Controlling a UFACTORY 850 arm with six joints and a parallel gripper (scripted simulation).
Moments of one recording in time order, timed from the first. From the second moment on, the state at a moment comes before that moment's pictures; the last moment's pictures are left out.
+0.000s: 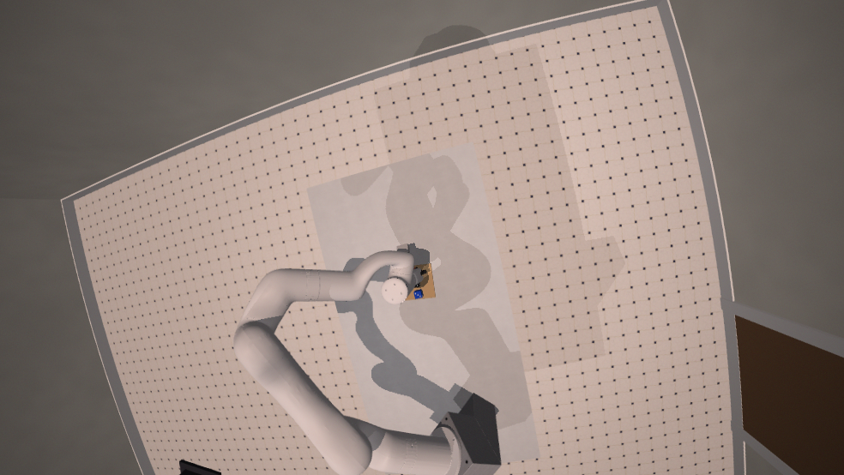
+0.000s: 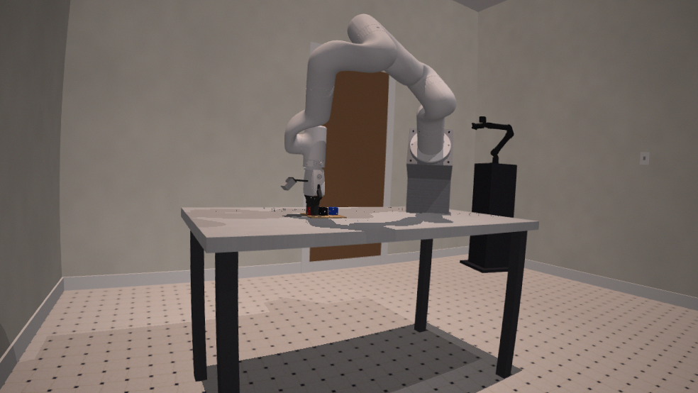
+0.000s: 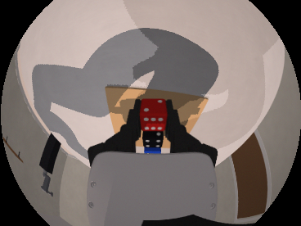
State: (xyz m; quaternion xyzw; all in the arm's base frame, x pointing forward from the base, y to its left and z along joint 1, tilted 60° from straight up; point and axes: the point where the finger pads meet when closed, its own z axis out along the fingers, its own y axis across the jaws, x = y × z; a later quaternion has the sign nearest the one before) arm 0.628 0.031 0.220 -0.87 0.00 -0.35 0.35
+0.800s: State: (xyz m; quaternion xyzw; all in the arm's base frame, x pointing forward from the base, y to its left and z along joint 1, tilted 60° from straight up) arm 0.628 0.031 0.220 -0.87 0.00 -0.35 0.35
